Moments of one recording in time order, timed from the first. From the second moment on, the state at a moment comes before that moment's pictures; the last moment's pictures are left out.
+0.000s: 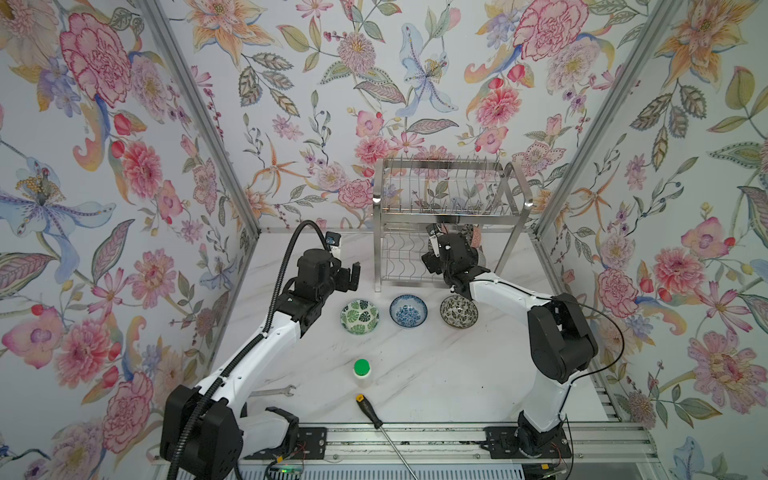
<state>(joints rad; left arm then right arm) -0.39 1.26 0.99 -0.15 -0.13 -0.03 0.51 1.82 1.28 0.07 0.43 -0.31</state>
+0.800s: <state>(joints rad) -0.39 1.24 0.85 -0.26 -0.16 -0.11 0.38 1.11 1.00 -0.34 0.14 -0.01</state>
